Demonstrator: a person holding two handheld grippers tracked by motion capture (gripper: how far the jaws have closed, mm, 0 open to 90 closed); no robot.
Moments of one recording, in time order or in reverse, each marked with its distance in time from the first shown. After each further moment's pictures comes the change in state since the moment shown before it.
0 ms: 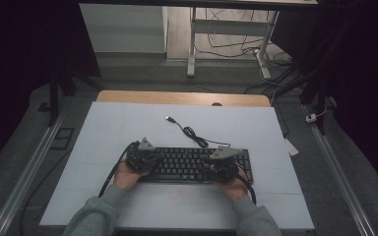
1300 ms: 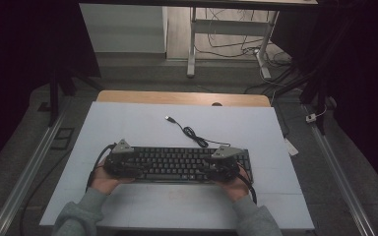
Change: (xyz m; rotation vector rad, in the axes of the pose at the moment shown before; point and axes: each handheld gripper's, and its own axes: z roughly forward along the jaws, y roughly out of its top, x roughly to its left) left arm 0.009 -0.023 -0.066 -0.066 -0.005 -0.046; right arm -0.003 0.000 -0.002 -0.002 -0.006 0.006
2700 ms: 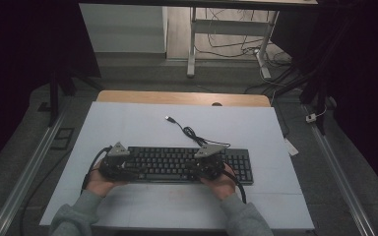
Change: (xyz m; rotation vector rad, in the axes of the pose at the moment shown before) left arm 0.006 -0.011 -0.004 0.026 0.007 0.006; right arm 0.023 0.026 0.027 0.037 0.097 -0.065
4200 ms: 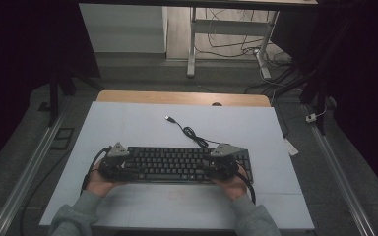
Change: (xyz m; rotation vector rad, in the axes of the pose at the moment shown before) left arm -0.001 -0.001 -0.001 -0.010 0.019 0.008; right arm -0.018 -0.020 -0.029 -0.073 -0.103 0.052
